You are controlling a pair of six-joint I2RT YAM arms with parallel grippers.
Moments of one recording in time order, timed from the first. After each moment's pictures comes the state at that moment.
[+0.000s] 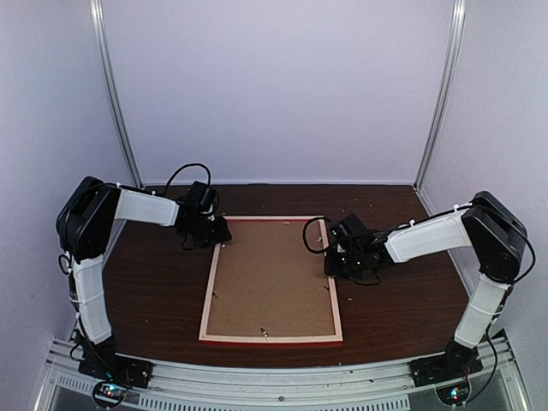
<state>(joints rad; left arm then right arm) -0.48 2.02 1.27 -0.21 0.04 -0.64 0.73 1.77 0.92 -0.11 0.09 0.78</state>
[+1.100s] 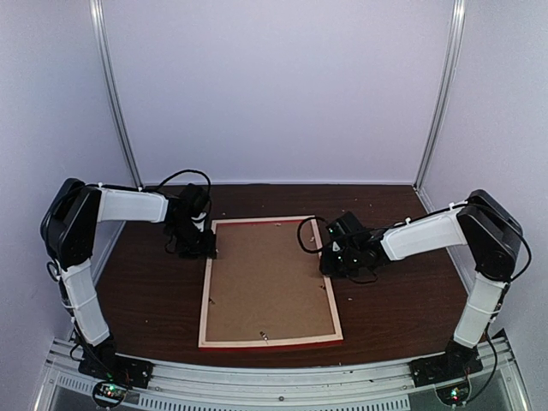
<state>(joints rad) -0.48 1.90 1.24 -0.57 0.02 -0.44 0.73 1.80 0.96 -0.11 0.05 0.73</state>
